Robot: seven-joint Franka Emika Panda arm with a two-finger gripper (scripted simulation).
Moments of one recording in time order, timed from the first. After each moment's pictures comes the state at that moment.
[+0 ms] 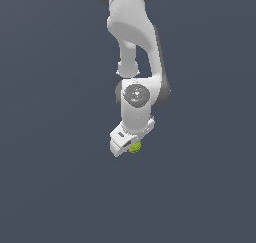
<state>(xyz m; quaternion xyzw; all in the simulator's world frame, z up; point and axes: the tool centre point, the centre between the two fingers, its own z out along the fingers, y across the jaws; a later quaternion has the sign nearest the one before) 0.052 0.023 0.093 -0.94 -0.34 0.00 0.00</state>
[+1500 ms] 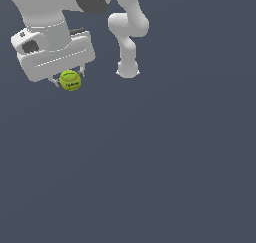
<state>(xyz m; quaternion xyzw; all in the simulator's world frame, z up) -0.059 -0.193 0.345 -0.94 -0.34 0.00 0.00</state>
